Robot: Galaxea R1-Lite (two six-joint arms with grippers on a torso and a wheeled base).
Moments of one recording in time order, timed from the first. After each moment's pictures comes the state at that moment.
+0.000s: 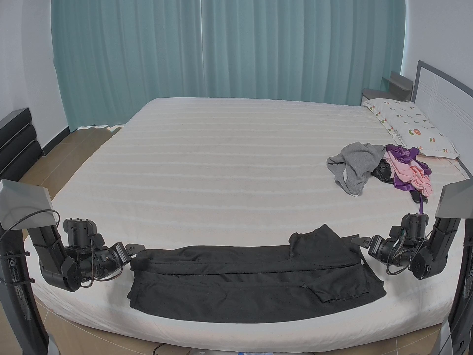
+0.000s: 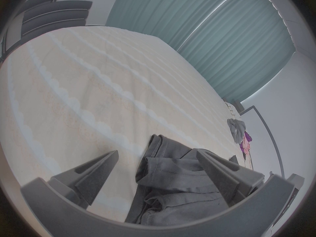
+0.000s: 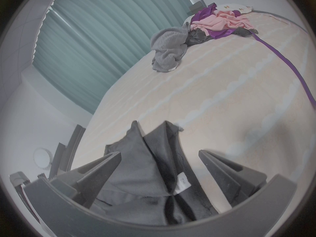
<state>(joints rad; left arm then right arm) 0.06 2.24 -0.45 -1.08 -0.30 -0.56 -0.07 2.33 -0.50 -1.18 0.34 0.50</state>
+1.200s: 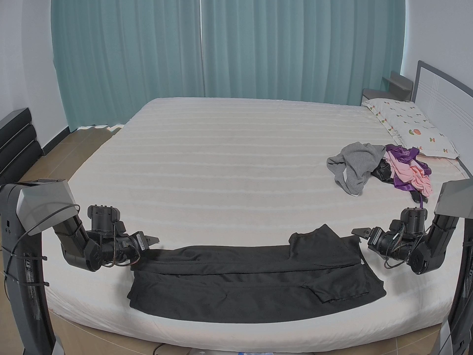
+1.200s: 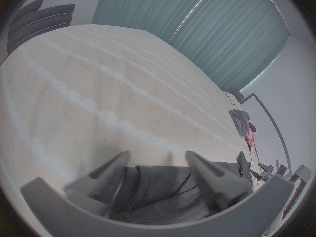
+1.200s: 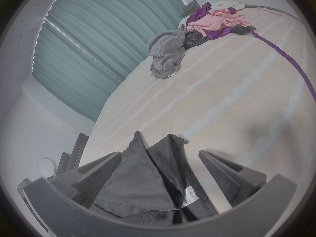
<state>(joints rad) -0.02 2.36 -0.79 -0.85 -0.28 -0.49 -0.07 2.34 -0.57 -1.17 0.34 0.60</state>
